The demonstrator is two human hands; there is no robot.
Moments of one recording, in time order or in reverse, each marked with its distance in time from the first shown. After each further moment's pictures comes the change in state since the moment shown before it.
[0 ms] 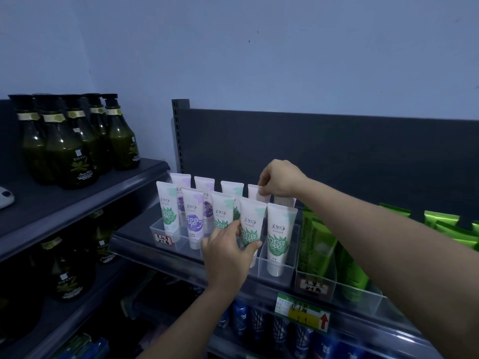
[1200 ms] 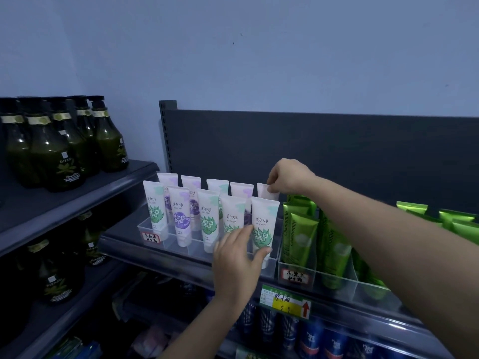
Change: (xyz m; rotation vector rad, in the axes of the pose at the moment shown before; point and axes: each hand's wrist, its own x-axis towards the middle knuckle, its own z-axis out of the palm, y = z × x) left_hand -0.038 0.034 0.010 -0.052 -0.030 0.133; right_hand -0.025 0.036 -0.017 -0.060 0.030 0.089
